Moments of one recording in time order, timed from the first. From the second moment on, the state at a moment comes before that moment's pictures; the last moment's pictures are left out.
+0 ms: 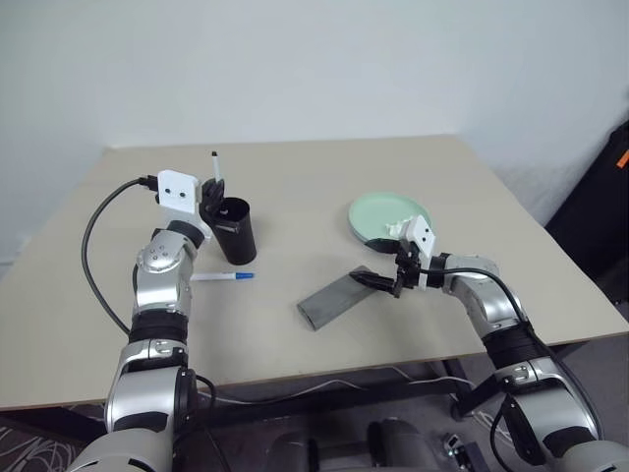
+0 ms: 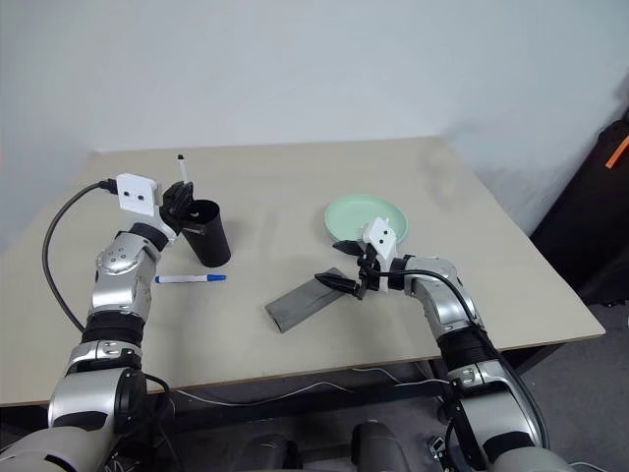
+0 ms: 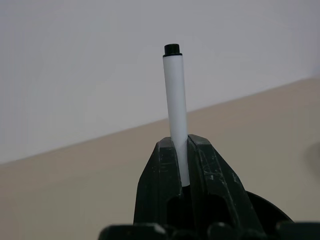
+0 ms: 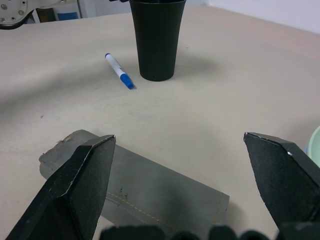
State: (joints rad) left arm -0.68 0.44 0.21 0.69 -0.16 -0.16 -0.41; right arm -0.58 -0.32 0.15 0.37 0.22 0.19 1.03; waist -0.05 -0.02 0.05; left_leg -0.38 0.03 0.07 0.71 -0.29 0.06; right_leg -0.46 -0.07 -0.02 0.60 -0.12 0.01
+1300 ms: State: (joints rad) left arm -0.62 0.43 0.22 0.55 -0.21 -0.06 -0.42; right arm -0.59 -0.31 0.16 0.39 0.22 0.19 1.03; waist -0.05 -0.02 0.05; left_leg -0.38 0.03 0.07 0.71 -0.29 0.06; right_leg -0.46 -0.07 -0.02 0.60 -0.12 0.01
